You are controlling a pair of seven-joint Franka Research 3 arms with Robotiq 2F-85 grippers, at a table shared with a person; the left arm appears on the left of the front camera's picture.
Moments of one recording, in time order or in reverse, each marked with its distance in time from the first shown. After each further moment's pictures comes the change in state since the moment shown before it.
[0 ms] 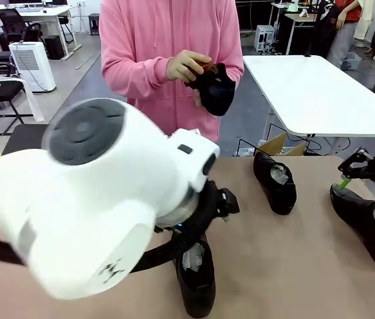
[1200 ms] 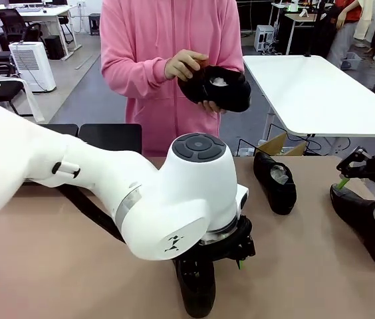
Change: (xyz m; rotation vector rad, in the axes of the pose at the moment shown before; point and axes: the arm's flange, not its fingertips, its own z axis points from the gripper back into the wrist) left arm -0.018 -0.018 -0.127 0.223 0.338 0.136; right arm -0.002 0.002 0.002 0.004 -0.002 0.008
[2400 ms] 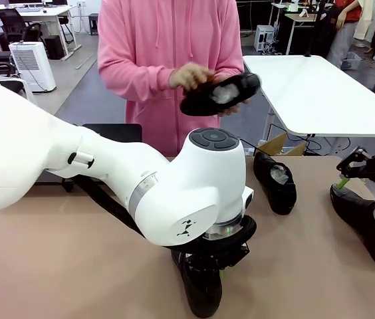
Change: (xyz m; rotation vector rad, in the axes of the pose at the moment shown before) left arm 0.009 -0.009 -0.005 0.074 0.053 -0.052; right arm 0.000 0.000 0.000 0.000 0.000 0.000
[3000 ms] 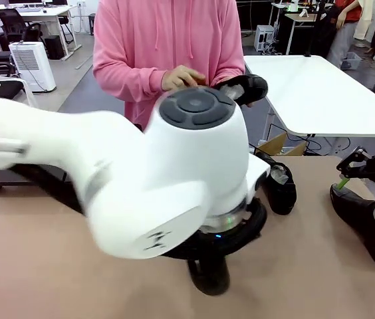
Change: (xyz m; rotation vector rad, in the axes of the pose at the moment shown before) left arm -0.054 0.025 0.118 -0.091 -0.284 -0.186; right arm 0.000 0.000 0.000 0.000 0.000 0.000
